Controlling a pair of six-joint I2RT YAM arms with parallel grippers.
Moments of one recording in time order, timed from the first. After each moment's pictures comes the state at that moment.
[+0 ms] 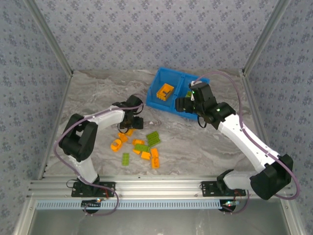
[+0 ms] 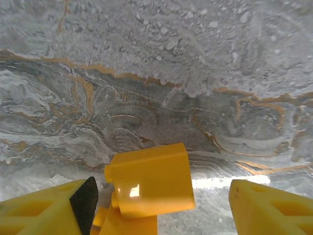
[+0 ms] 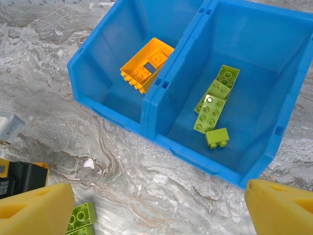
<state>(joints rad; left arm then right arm) -0.55 1.79 1.14 -0.65 -0.09 -0.50 0.53 1.27 1.20 -0.64 0.15 0.35</state>
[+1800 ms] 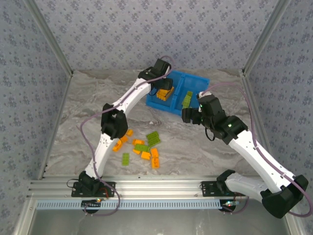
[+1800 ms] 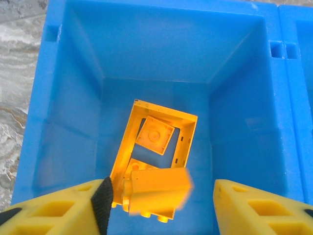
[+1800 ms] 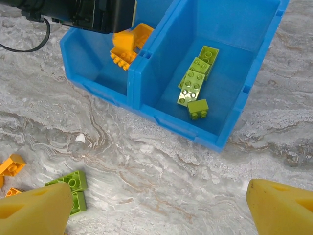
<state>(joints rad) -0.62 2.49 2.49 -0.84 -0.09 -0.29 0.58 1.04 1.07 -0.73 0.22 0.38</state>
